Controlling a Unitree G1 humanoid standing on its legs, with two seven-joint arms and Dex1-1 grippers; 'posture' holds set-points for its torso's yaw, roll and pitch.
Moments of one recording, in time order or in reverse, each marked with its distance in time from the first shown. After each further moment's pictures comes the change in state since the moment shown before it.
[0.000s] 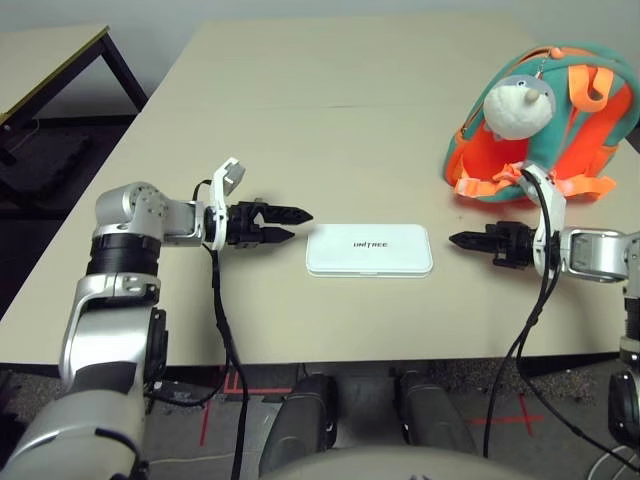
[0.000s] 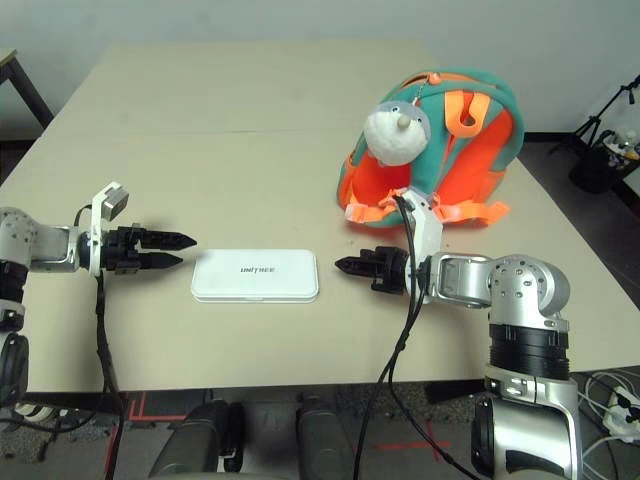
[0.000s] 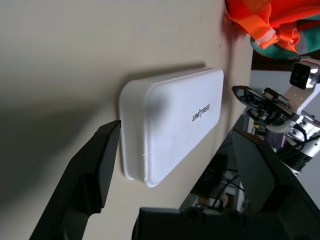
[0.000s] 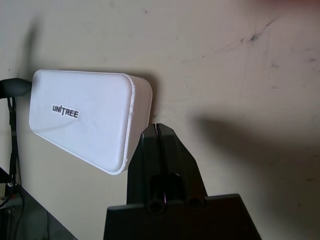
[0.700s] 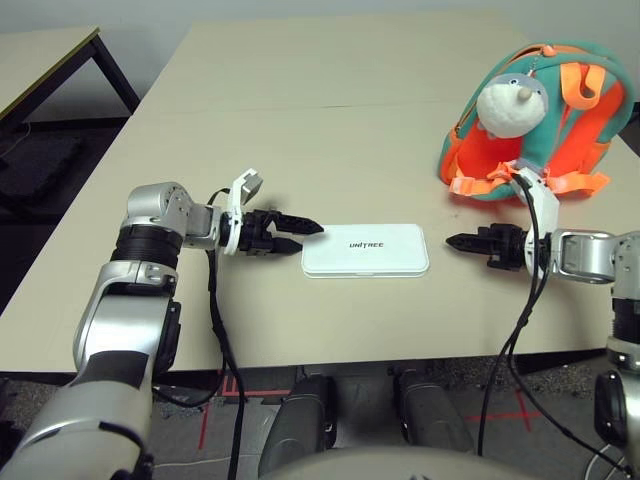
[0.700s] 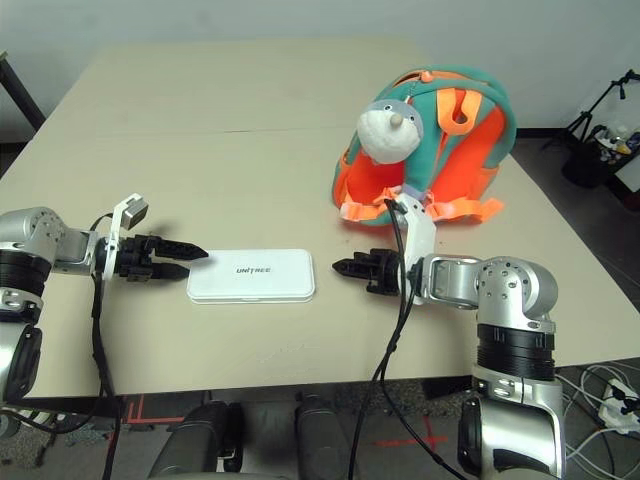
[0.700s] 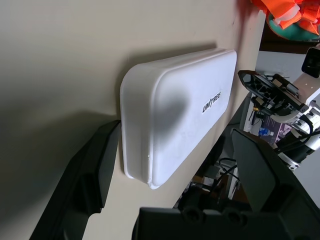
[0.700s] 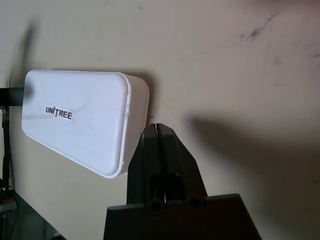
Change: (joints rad) left arm -0.021 -0.003 -0.089 0.063 0.070 0.007 -0.102; right arm -0.011 0.068 -0.012 -0.029 -0.100 0.020 0.021
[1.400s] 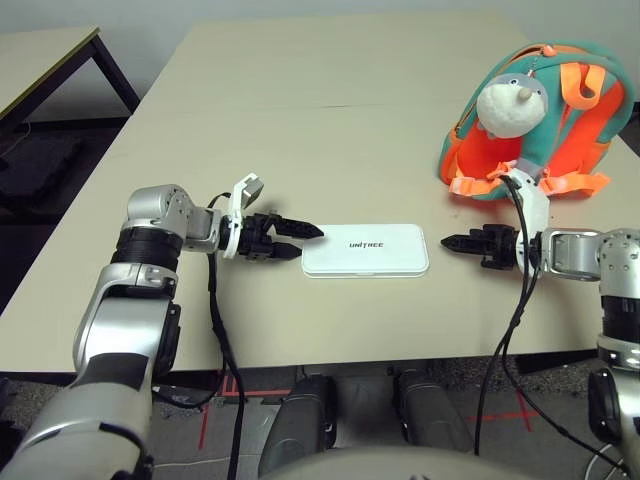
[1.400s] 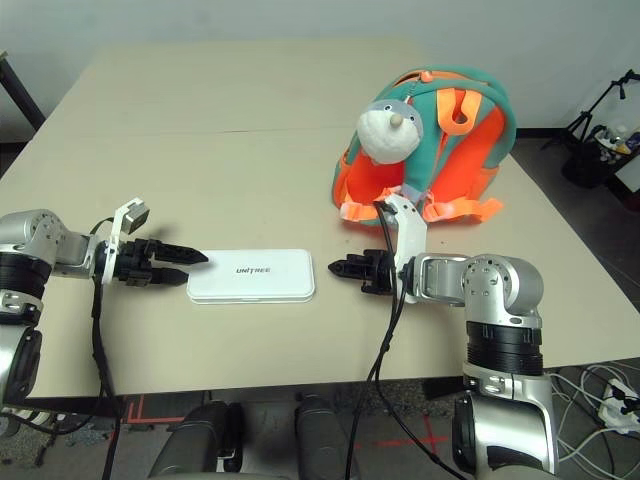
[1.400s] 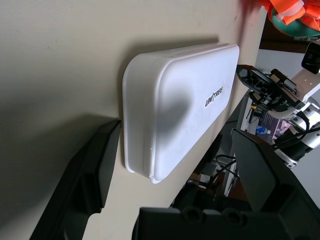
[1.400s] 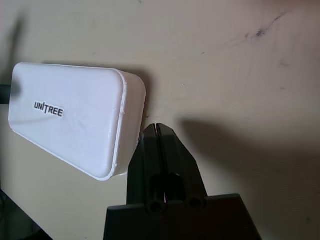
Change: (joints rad) left arm 0.019 0.000 0.007 -0.012 0.000 0.015 -0.001; right arm -0.005 0.018 0.065 -0.006 -0.122 -0.025 0.091
